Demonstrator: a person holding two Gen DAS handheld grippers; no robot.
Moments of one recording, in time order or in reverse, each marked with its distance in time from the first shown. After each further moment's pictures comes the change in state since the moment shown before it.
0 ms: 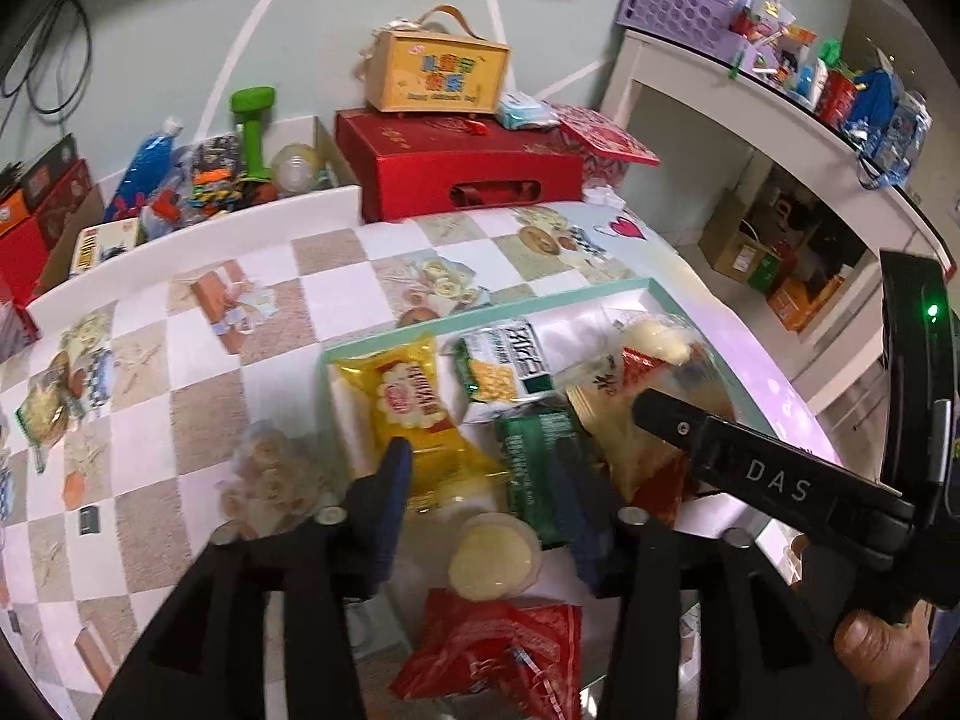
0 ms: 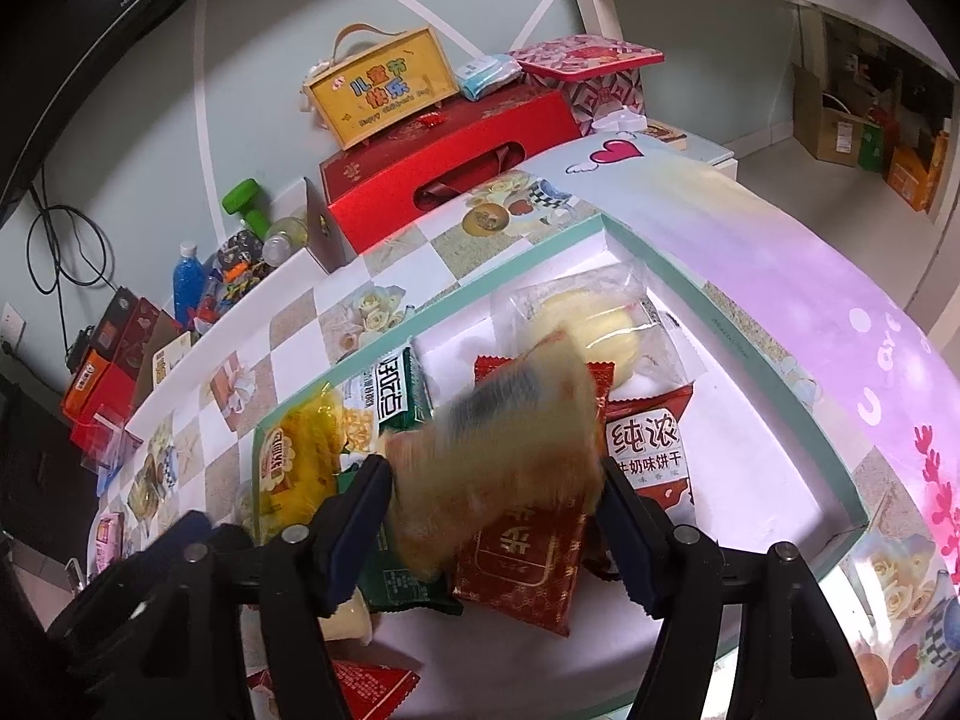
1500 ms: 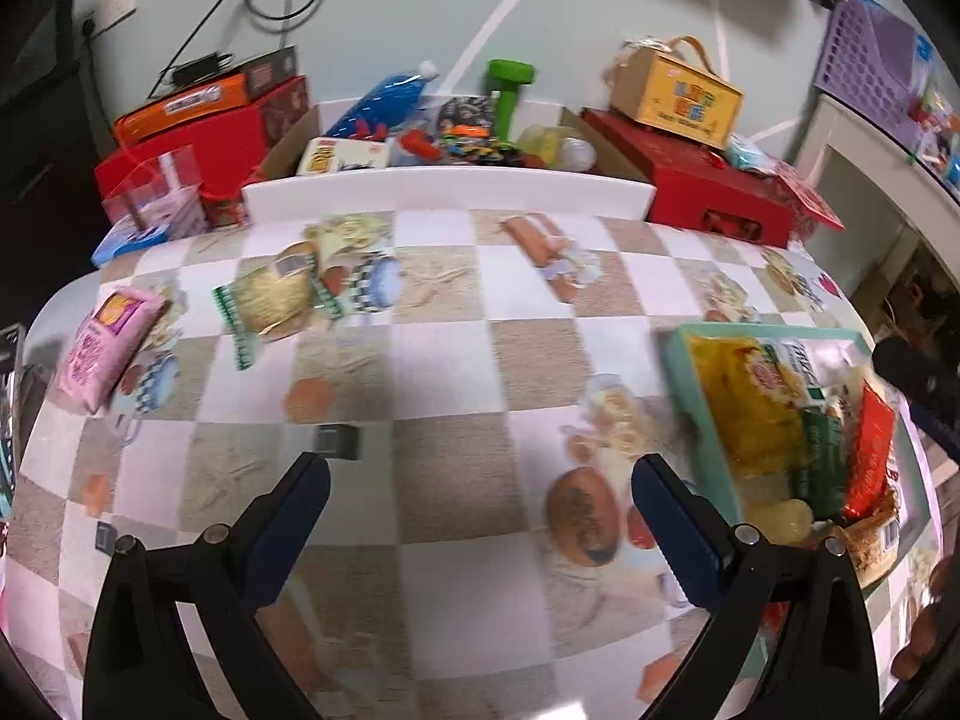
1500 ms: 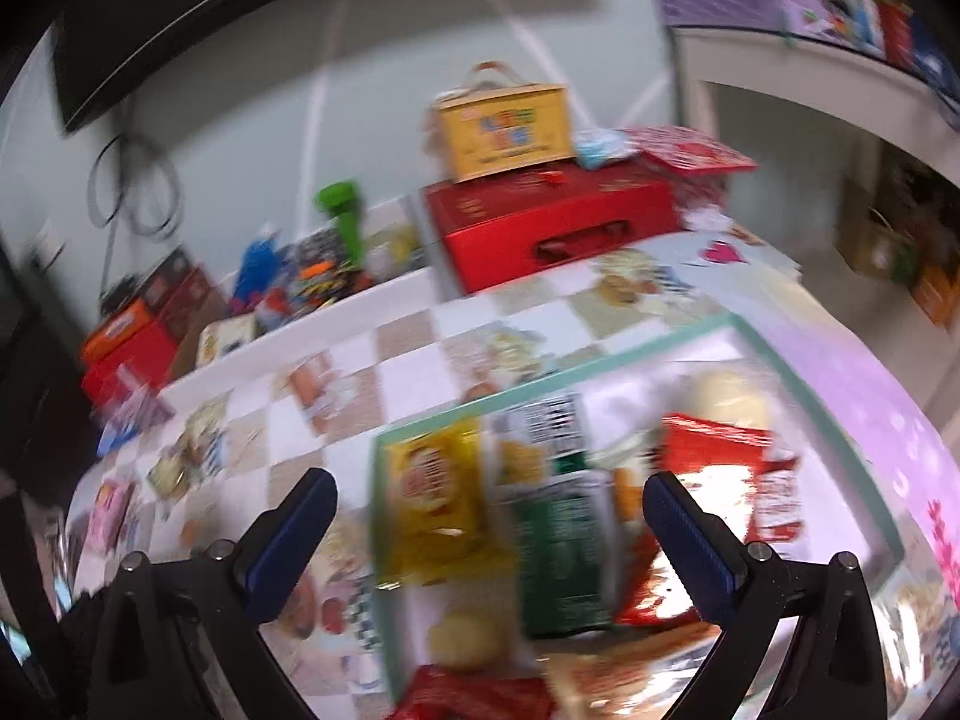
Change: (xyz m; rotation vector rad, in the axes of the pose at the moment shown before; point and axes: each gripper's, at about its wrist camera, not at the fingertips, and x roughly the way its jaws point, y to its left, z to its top) left arm -0.031 0.152 -0.048 -0.243 -0.028 0.305; right arm -0.014 0.113 -0.023 -0.235 -0.145 0.015
